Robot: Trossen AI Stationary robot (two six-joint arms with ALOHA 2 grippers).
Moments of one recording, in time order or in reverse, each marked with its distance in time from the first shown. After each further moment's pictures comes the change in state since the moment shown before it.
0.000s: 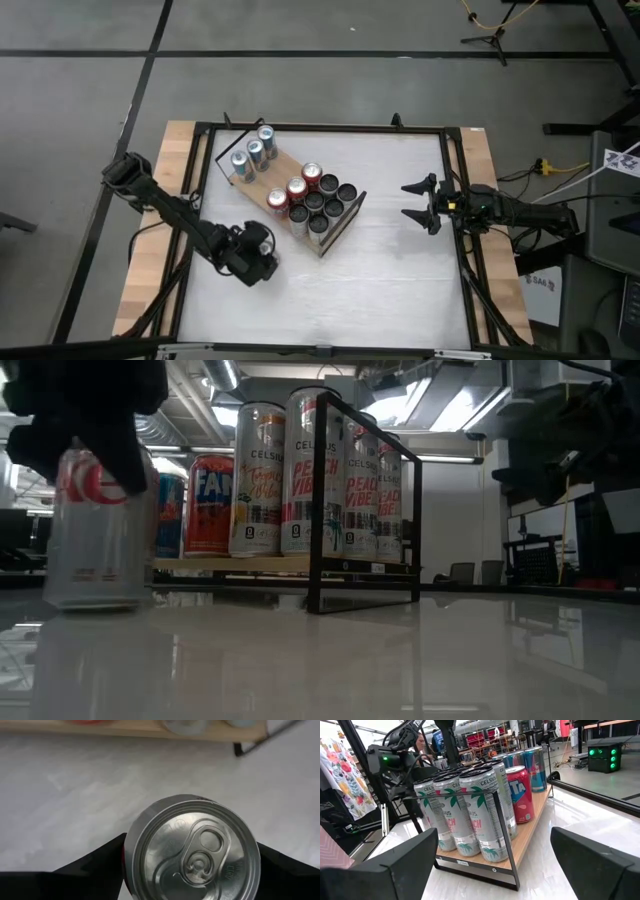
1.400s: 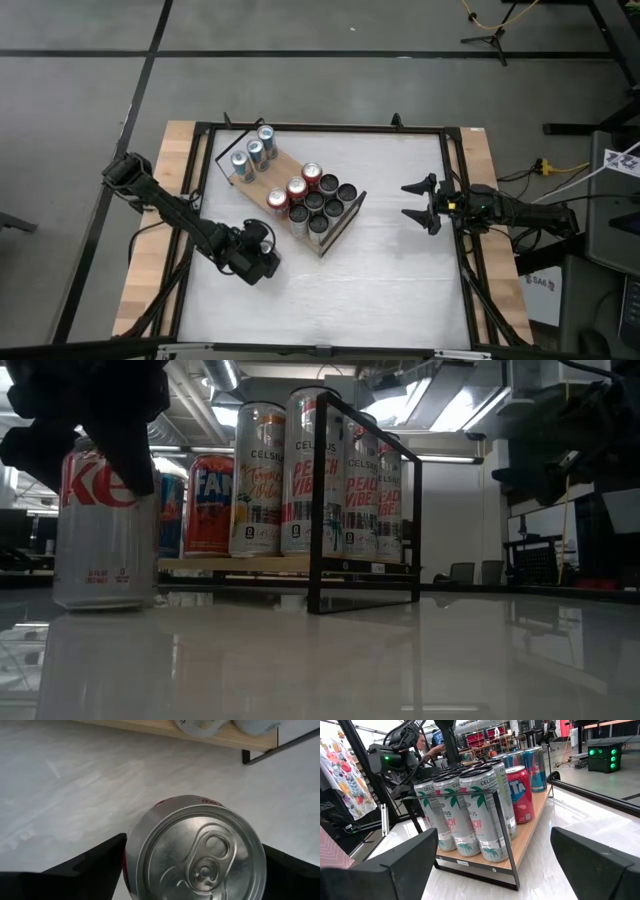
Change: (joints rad) left arm 0.016 0.001 -0.001 0.012 0.023 -0.105; right arm 0.000 0.000 0.000 0.000 0.000 0.000
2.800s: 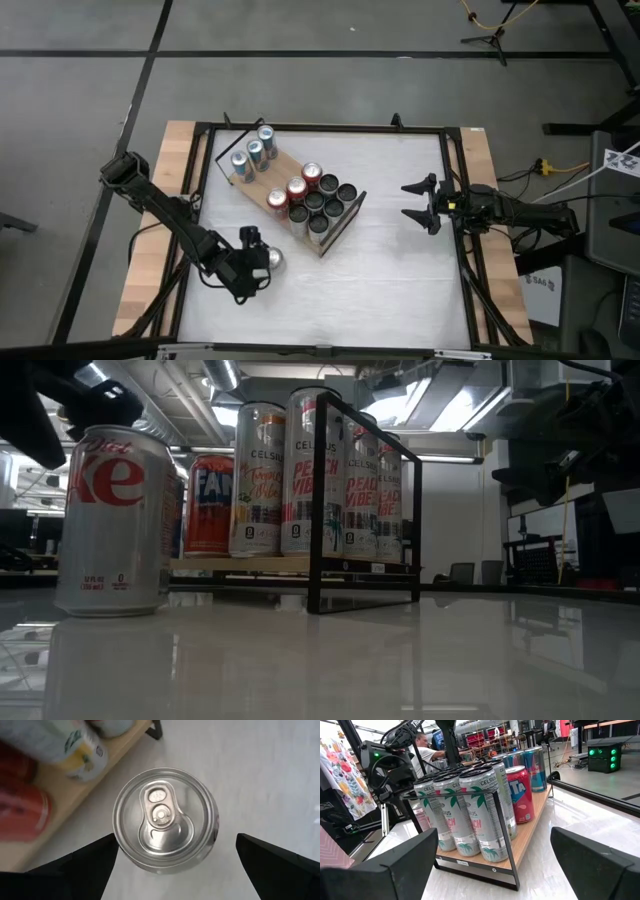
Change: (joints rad) left arm -0.103 -0.029 -0.001 0.081 -0.058 0.909; right arm 0.000 0.000 0.000 0.000 0.000 0.000
